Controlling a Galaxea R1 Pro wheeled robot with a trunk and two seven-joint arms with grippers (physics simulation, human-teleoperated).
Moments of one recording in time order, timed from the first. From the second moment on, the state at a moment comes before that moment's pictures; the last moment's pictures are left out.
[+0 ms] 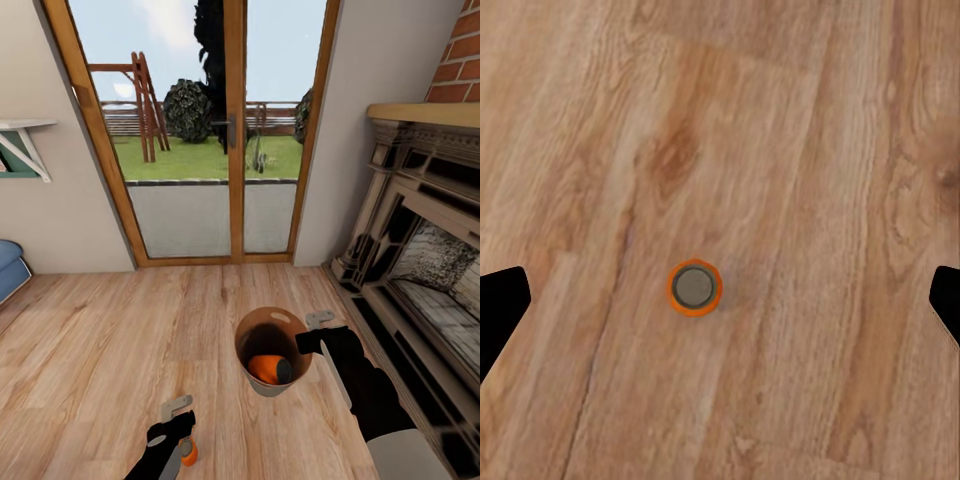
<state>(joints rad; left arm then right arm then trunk) -0.39 -0.17 0.09 -0.56 0.11 0.06 0.27 -0.55 -0.01 0.13 -1.29 0.11 1.00 0.10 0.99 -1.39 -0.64</state>
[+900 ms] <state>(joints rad) -0.39 -0.17 0.09 -0.56 0.11 0.05 0.27 -0.55 -0.01 0.14 -1.29 0.11 1.00 0.10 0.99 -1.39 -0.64</state>
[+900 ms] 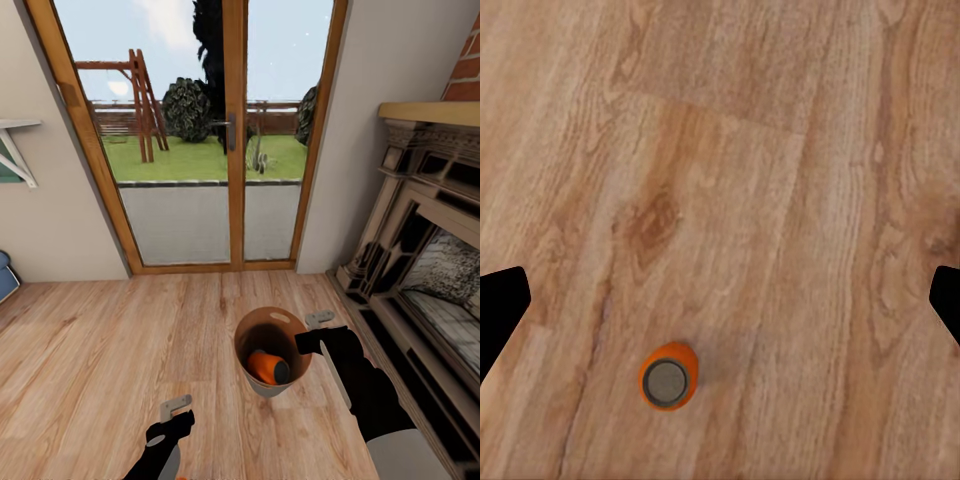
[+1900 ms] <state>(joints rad) -0.39 -0.17 0.09 -0.56 0.11 0.05 0.27 -0.55 -0.01 0.14 -1.29 0.10 1.00 0.10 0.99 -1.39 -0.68</state>
